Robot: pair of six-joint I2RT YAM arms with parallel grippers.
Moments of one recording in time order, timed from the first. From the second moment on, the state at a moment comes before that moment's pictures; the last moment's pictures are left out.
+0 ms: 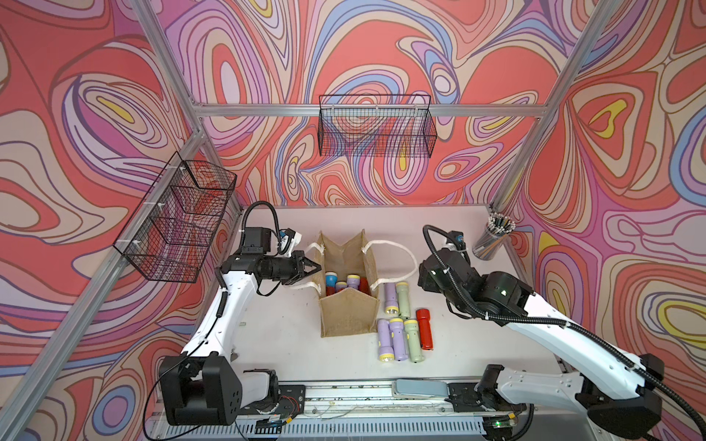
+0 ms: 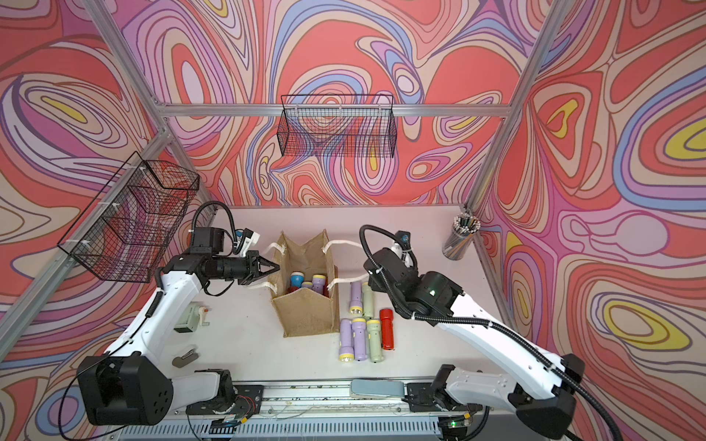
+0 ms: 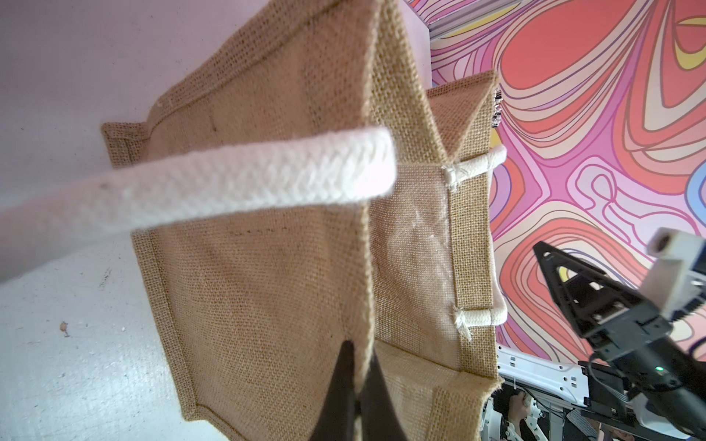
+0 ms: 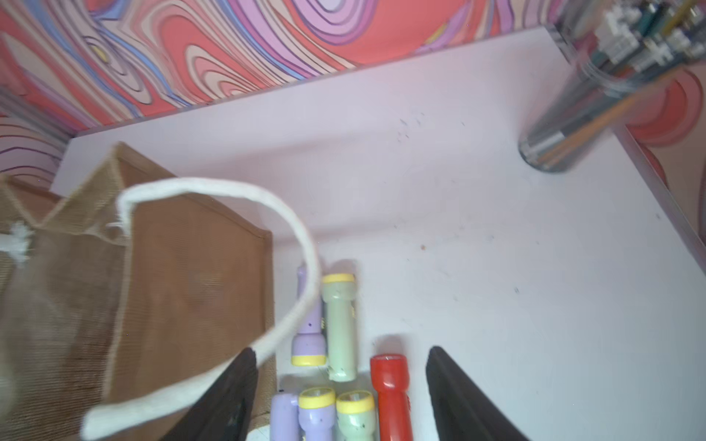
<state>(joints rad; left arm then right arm) 0.00 1.28 1.08 -0.79 0.88 -0.37 0.86 1.10 1.20 -1.03 0.60 0.86</state>
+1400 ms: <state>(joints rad) 0.00 1.28 1.08 -0.79 0.88 -0.38 0.80 1.27 0.65 -0.80 0.09 1.02</state>
